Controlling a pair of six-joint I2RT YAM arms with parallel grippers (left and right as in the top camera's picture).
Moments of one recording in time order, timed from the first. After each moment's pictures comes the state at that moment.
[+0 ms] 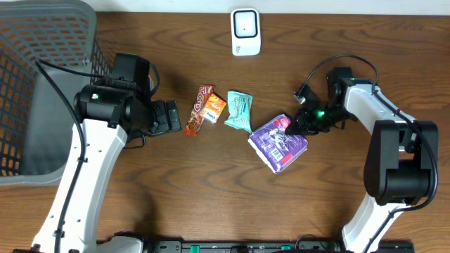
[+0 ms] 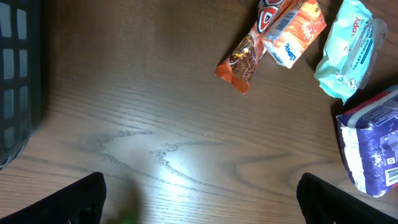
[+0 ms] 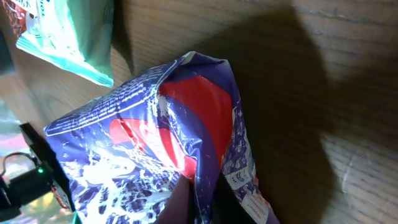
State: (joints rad) left arm -0.16 1.42 1.38 -1.27 0.07 -0.39; right arm 0.01 1.99 1.26 -0.93 -0.67 -0.20
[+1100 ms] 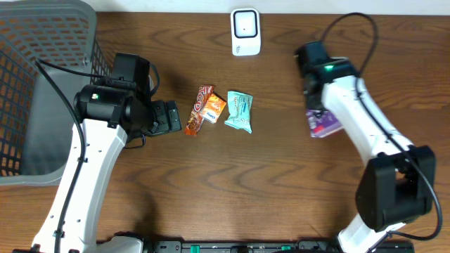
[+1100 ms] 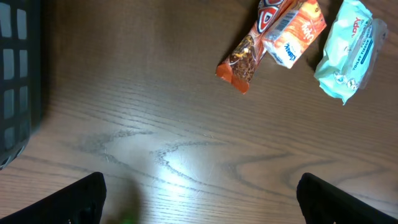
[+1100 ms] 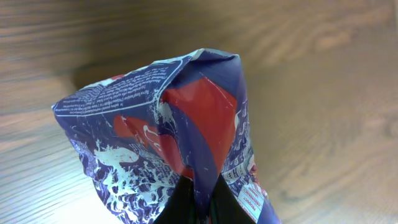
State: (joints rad) left arm -0.16 1.42 1.38 -1.27 0.07 -0.39; right arm 0.29 1.84 1.45 -1.02 0.59 0.44
